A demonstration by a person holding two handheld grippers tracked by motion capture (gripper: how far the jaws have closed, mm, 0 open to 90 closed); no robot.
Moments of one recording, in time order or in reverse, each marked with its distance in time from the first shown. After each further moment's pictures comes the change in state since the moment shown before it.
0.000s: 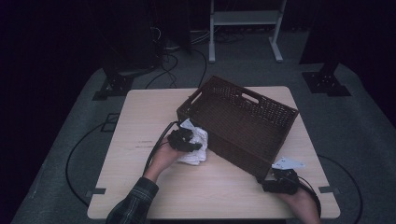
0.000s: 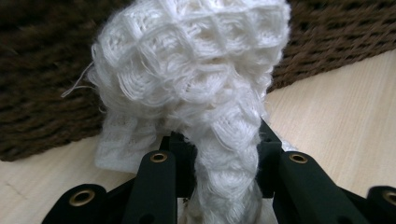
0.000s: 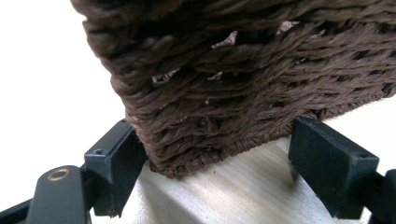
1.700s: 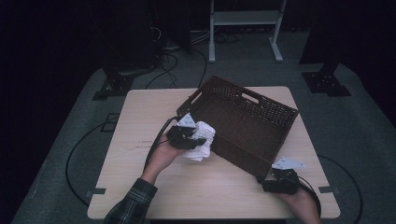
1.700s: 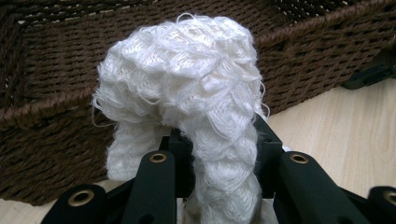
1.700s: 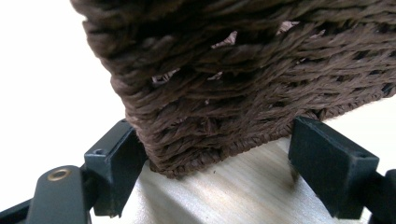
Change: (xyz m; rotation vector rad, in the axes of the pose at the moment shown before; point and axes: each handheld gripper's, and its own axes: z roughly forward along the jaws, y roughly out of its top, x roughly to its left) left arm -0.027 0.024 -0.041 -0.144 0.005 0.096; right arm 0.000 0.000 0.000 0.000 0.000 0.000
